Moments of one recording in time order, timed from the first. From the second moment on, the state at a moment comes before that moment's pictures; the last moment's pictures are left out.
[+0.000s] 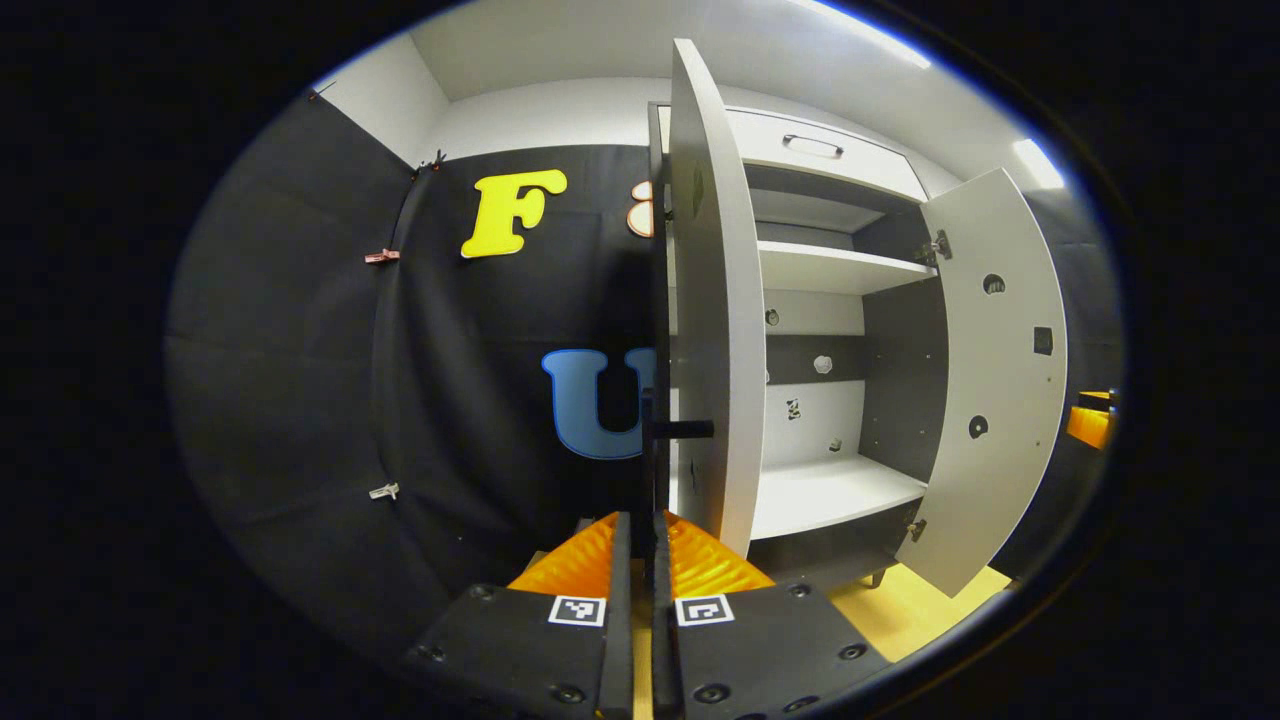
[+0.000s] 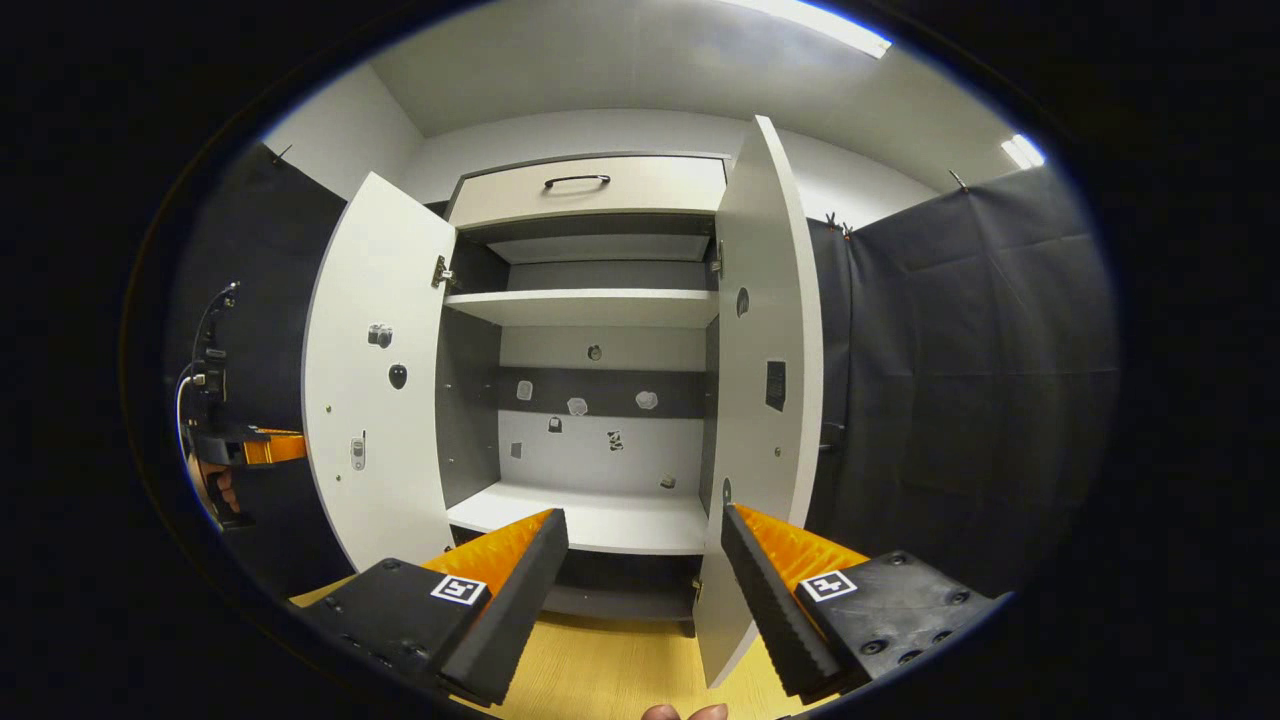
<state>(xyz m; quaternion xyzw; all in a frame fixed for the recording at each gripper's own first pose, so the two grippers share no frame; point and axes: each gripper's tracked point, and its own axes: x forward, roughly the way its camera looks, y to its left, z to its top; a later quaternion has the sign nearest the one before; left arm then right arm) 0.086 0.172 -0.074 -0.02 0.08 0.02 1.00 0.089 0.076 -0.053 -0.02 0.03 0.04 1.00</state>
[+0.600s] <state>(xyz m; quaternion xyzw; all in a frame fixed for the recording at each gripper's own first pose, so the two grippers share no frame) 0.040 0.121 -0.048 -0.02 0.06 0.02 1.00 0.091 0.056 -0.051 0.01 0.03 0.03 1.00</state>
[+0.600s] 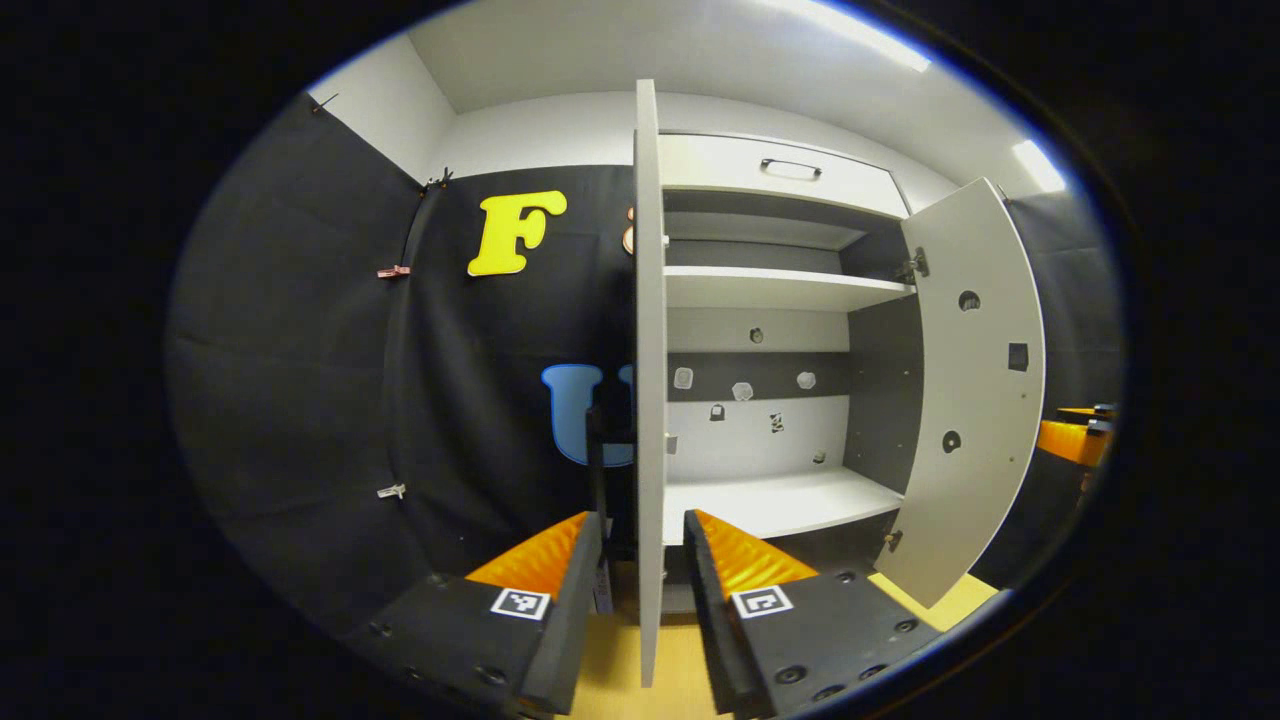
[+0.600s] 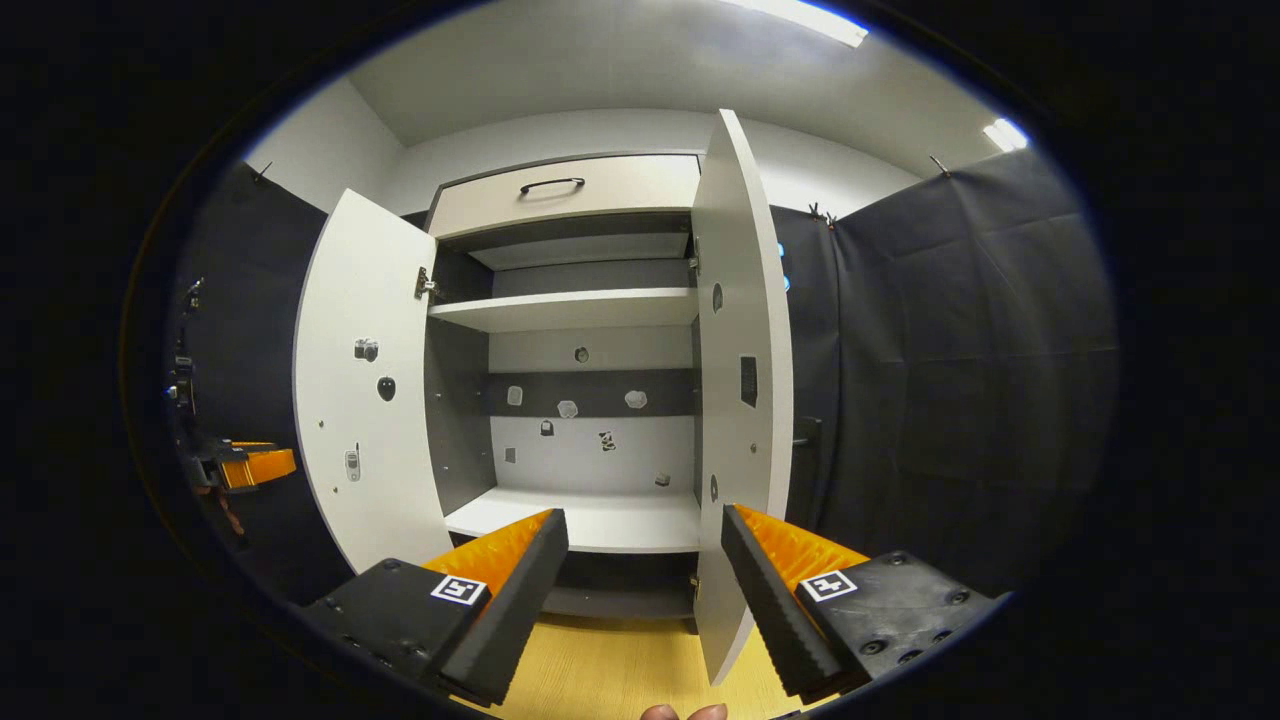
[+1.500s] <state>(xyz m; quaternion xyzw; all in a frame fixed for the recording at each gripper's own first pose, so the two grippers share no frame) 0.002 0.063 -0.035 -0.02 0.04 0.03 1.00 0.087 0.036 -0.047 0.02 0.02 0.03 1.00</state>
